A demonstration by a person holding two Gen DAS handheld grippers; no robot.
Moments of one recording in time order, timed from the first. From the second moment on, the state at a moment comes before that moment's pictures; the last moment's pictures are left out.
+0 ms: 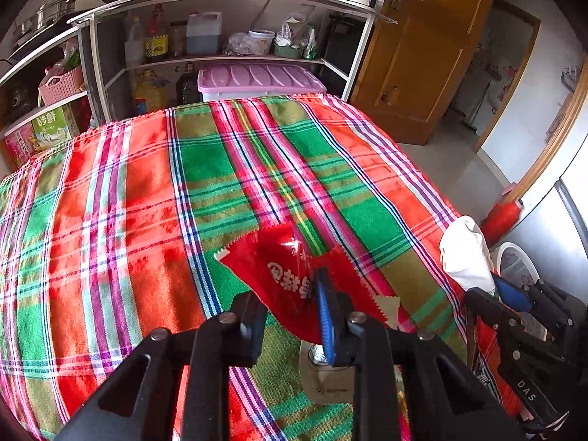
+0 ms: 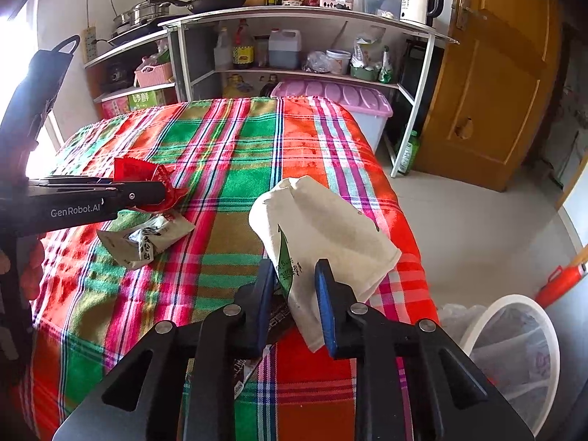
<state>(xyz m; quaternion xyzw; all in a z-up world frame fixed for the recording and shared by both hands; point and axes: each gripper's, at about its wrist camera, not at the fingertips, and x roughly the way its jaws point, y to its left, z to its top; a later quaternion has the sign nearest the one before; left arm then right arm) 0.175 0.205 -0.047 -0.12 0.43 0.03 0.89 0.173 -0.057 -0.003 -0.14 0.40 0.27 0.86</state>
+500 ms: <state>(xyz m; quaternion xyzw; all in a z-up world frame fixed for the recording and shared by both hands) 0.162 0.205 -0.028 -0.11 0.40 0.03 0.91 0.169 -0.067 0.011 -0.12 0.38 0.26 0.88</state>
